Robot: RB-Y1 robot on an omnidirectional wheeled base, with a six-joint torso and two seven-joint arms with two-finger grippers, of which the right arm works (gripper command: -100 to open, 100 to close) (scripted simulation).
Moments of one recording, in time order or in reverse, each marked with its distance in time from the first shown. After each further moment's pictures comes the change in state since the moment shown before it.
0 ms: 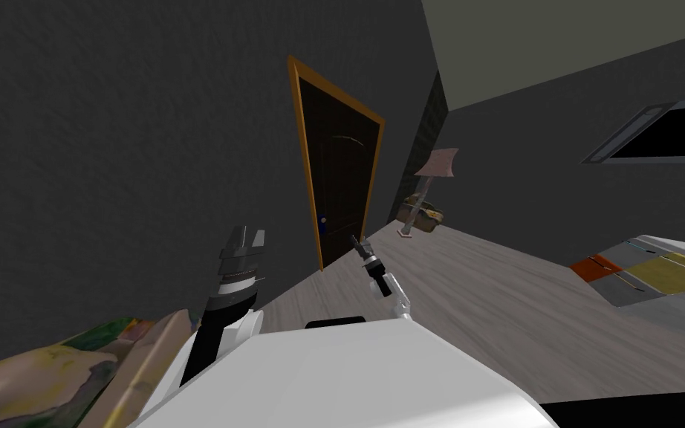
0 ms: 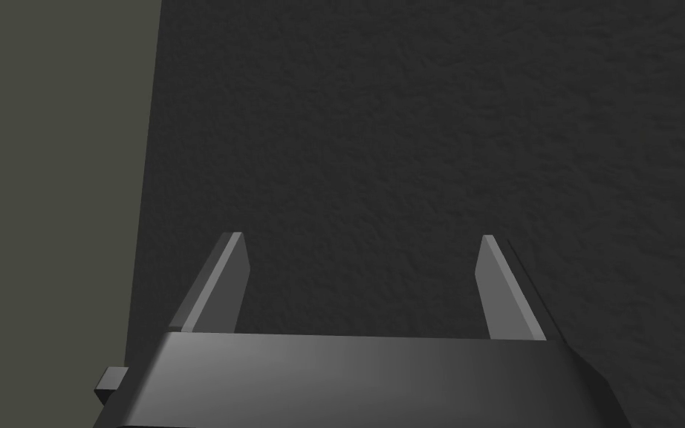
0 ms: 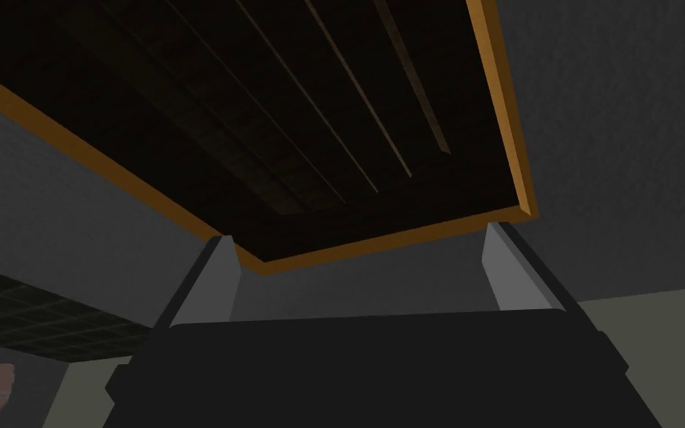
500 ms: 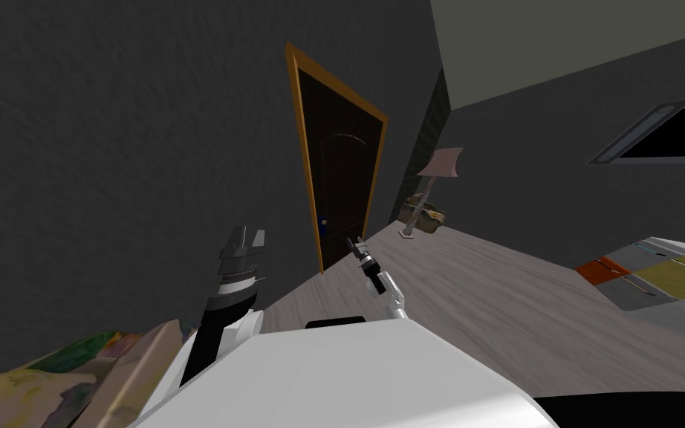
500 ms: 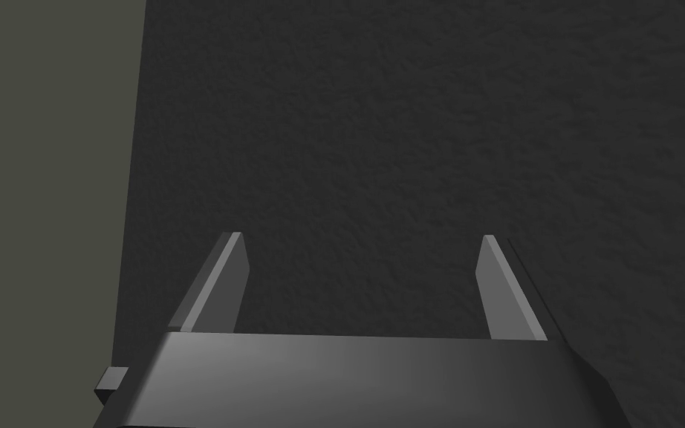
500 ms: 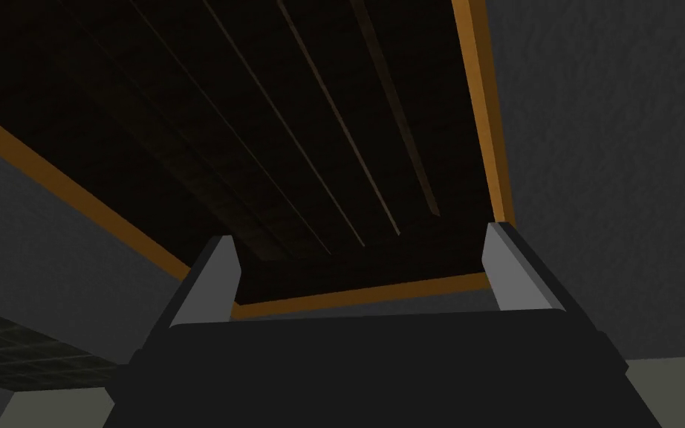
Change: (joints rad) arm -0.050 0.009 0.022 0.087 0.069 0.015 0.057
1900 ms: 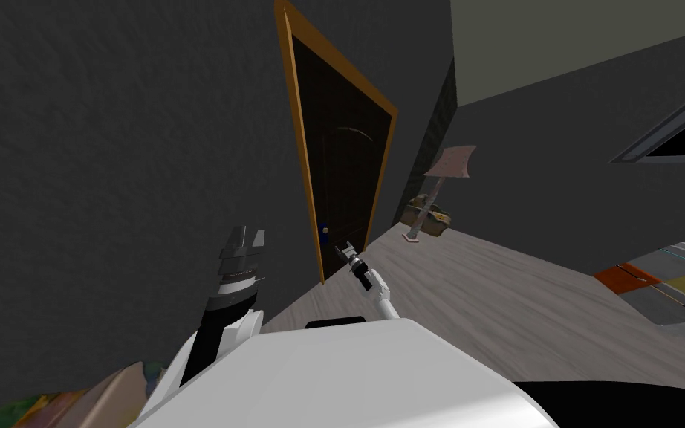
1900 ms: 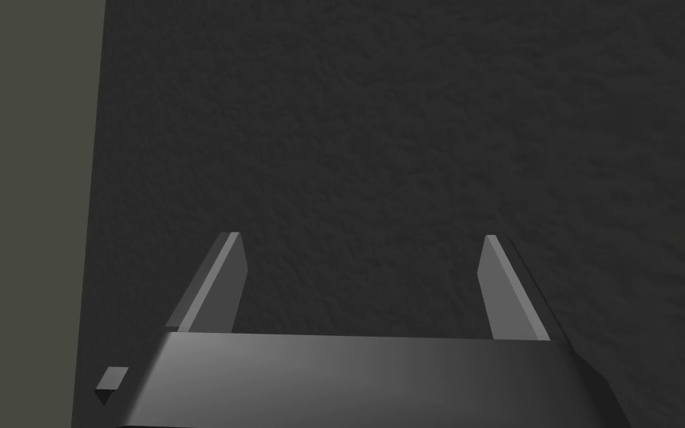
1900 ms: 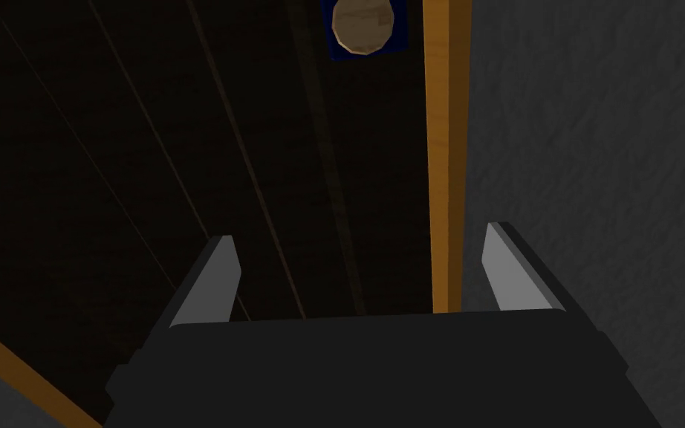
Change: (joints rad) arm -0.153 0.060 0.033 0.305 0.179 -0.013 0.174
